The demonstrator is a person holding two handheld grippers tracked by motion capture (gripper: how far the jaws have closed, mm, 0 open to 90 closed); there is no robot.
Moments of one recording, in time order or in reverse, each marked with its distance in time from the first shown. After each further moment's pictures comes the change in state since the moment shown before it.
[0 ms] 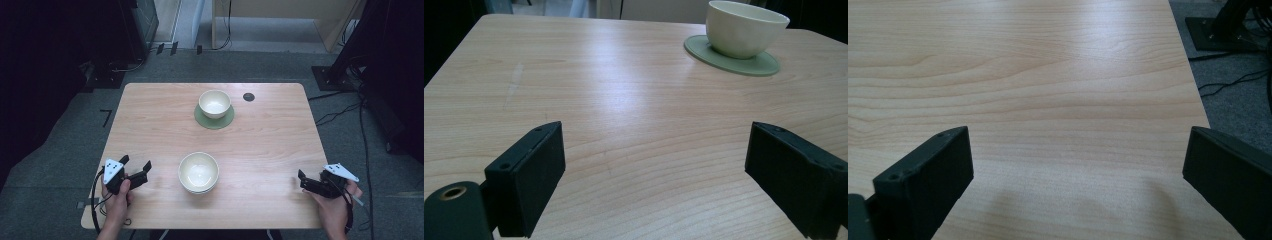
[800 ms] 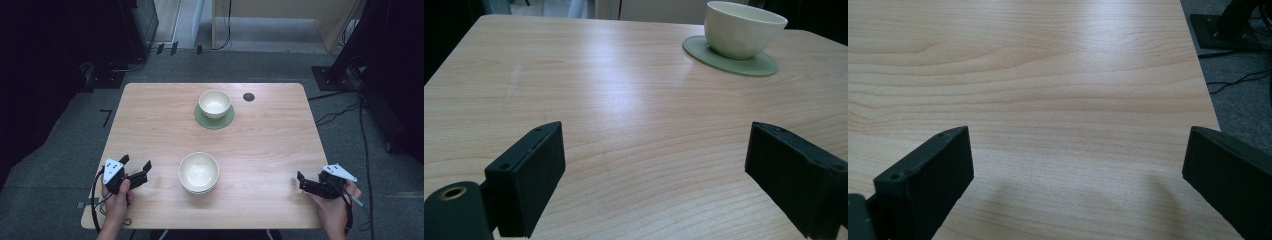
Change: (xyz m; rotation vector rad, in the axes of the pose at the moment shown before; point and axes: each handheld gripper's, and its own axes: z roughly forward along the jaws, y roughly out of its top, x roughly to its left) left arm 0.001 0.000 0.000 -0.001 -0.007 0.000; right arm 0.002 -0.001 0.000 0.026 0.006 -0.027
